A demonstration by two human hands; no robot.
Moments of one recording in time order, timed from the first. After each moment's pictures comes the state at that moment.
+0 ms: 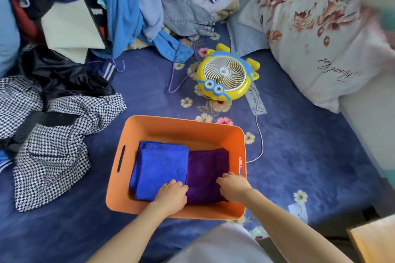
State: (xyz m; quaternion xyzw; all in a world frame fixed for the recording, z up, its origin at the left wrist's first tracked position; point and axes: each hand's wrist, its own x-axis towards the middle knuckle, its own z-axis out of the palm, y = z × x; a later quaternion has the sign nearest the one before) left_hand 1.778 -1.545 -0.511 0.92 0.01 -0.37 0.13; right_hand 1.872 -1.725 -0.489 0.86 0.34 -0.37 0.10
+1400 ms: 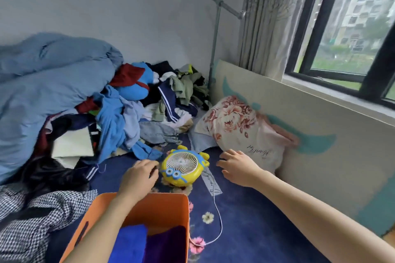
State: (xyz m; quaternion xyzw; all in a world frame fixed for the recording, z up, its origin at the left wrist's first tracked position) left_hand 1.834 -1.612 -0.256 0.97 0.07 0.16 0.17; right_hand 1.927 -1.881 -0.223 0.91 0.39 0.09 0.10
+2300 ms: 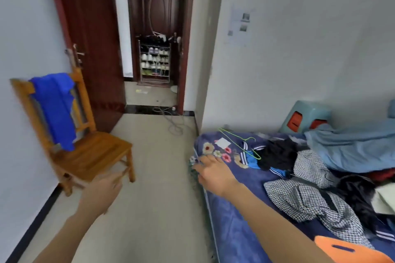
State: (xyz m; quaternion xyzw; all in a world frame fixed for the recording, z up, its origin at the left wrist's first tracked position) left_hand 1.170 -1.800 -0.276 0.46 0.85 0.25 0.08; right_hand 1.414 -1.635 -0.224 0.25 0.96 0.15 -0.02
